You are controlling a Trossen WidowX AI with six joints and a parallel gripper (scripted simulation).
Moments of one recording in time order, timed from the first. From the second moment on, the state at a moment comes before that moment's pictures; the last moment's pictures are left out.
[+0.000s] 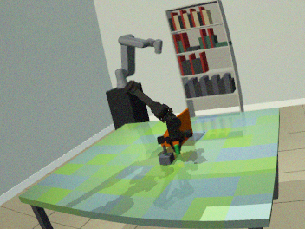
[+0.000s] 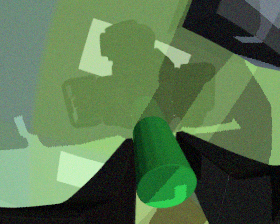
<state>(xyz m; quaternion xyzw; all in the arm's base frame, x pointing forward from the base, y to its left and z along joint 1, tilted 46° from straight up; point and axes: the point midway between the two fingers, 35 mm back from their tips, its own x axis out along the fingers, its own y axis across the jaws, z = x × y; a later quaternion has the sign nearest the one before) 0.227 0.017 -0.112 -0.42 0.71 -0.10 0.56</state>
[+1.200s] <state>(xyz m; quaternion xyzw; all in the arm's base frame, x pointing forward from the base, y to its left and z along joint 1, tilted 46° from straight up) 0.250 0.069 -0.061 -0.42 0.71 -0.10 0.56</state>
